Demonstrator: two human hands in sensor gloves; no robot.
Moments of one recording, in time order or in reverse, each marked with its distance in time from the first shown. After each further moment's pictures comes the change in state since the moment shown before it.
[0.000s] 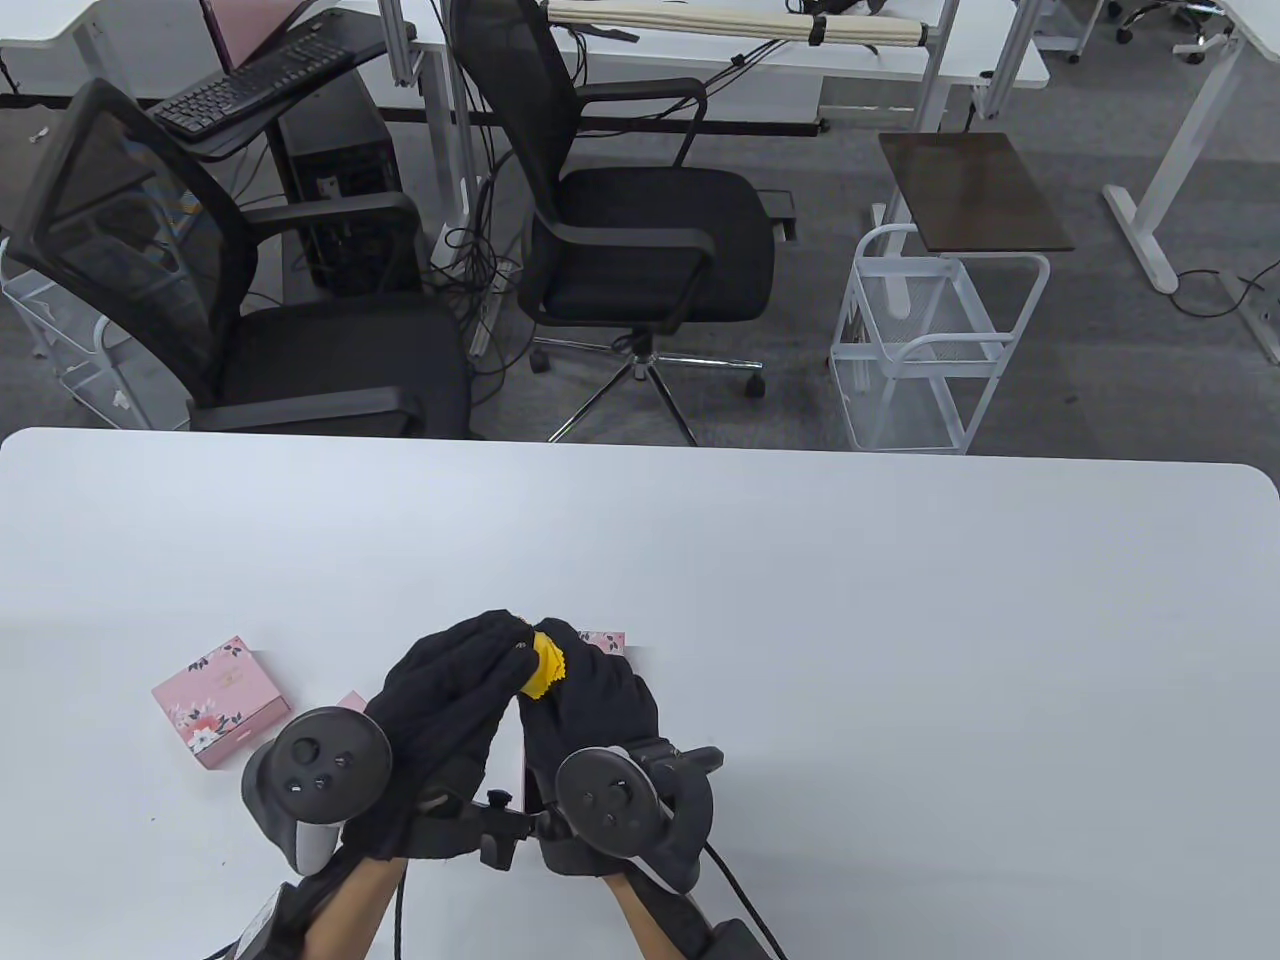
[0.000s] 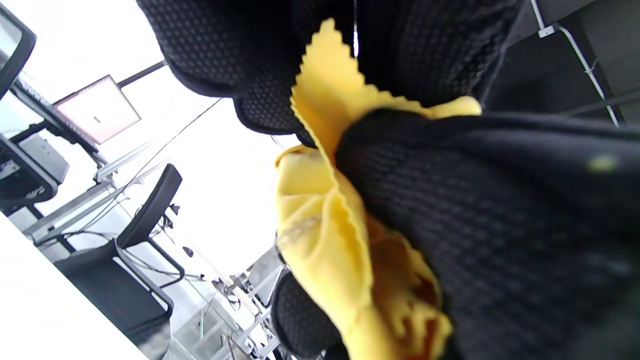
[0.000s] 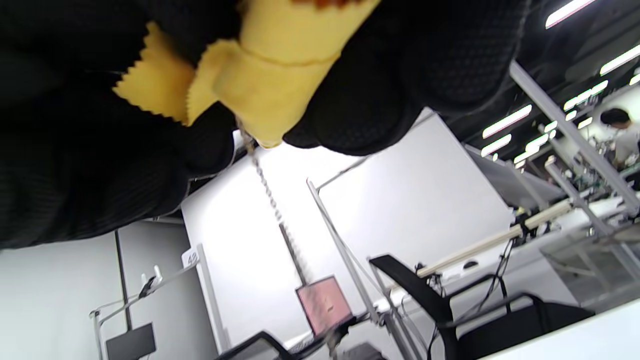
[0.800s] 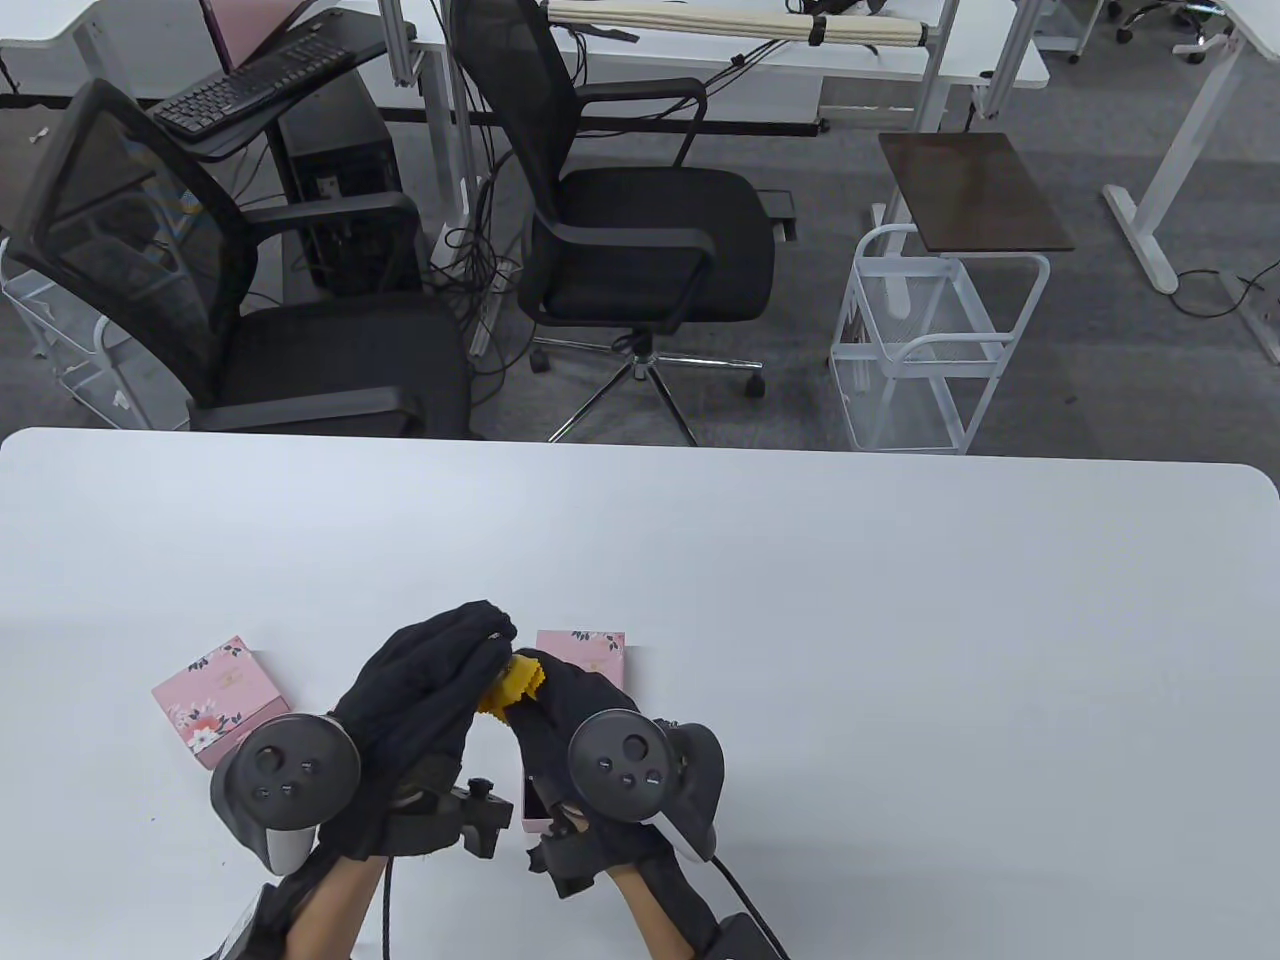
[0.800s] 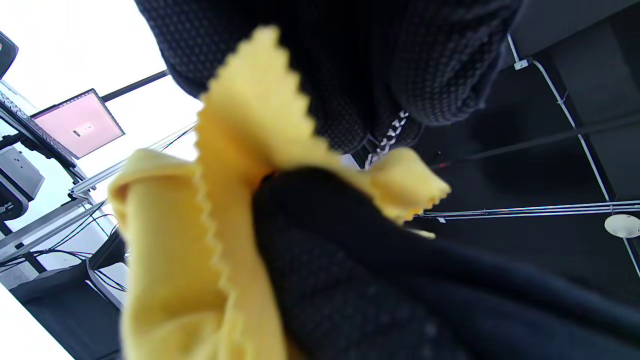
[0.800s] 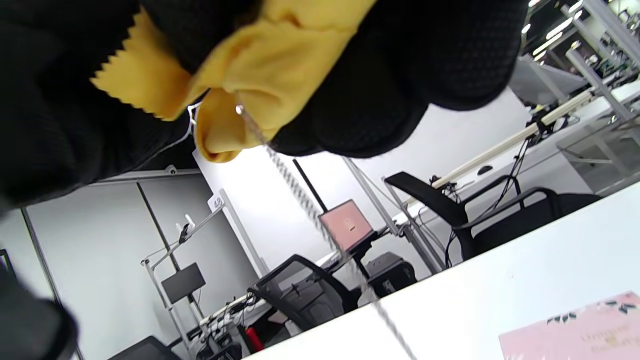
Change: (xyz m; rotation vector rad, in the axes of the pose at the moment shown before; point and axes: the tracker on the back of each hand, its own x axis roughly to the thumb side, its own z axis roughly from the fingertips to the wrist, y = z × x) left_hand -0.003 0.017 -0.004 0.050 -0.030 0.052; right_hand -0.008 0.011 -0.006 0.253 0.015 -0.137
